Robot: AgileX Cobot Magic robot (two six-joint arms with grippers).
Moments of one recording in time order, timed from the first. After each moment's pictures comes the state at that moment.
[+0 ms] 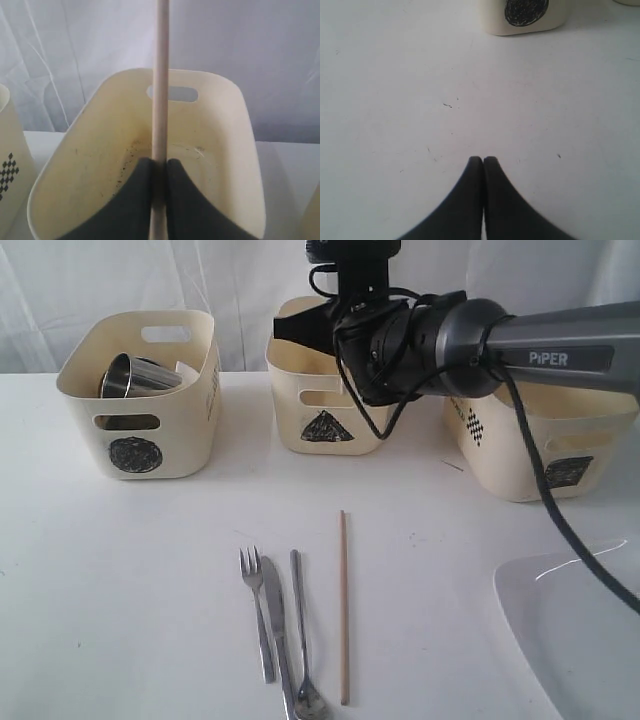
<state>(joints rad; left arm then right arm) 0.05 0.01 0.02 -0.26 0.47 0.34 0.46 2.04 -1.55 -1.73 0.47 1.97</state>
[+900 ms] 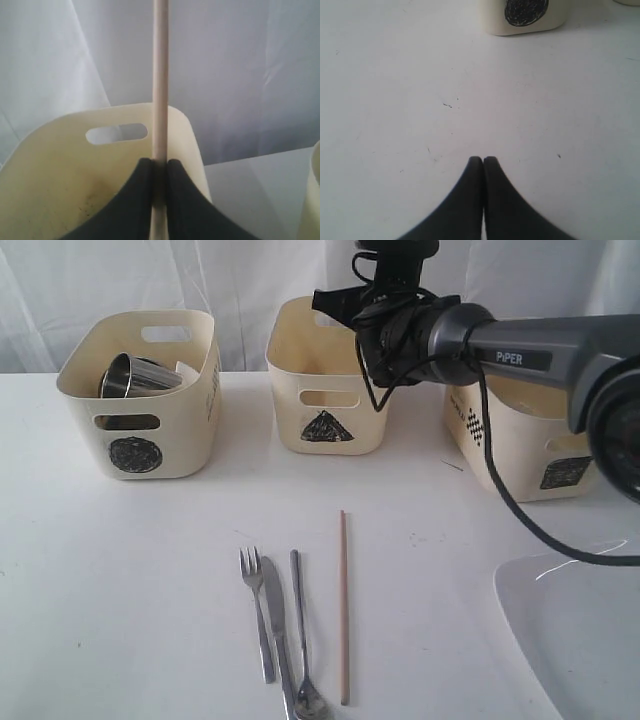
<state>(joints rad) 0.05 0.01 0.02 -0.26 0.47 0.34 0.35 2.23 -1.77 -1.73 0.52 2.09</state>
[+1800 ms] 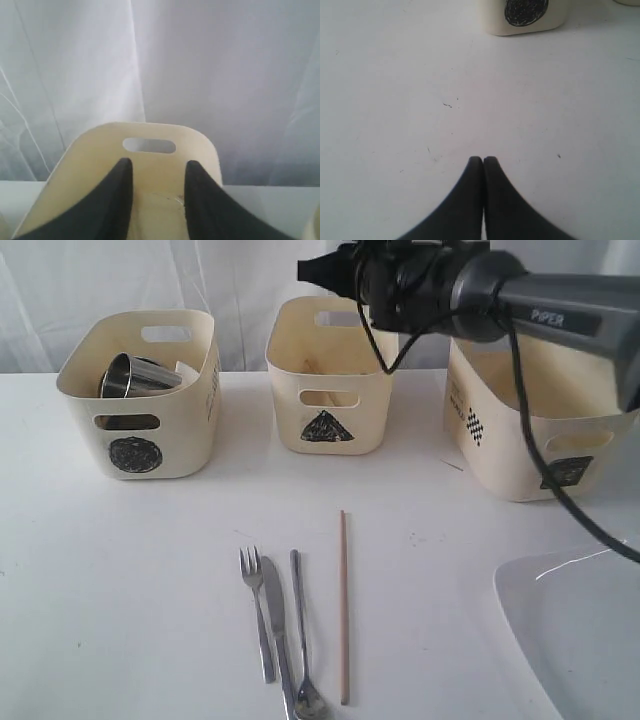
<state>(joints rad) 0.05 0.01 0.02 -0.26 0.47 0.34 0.36 2.11 -1.82 -1.38 0.43 1.55</state>
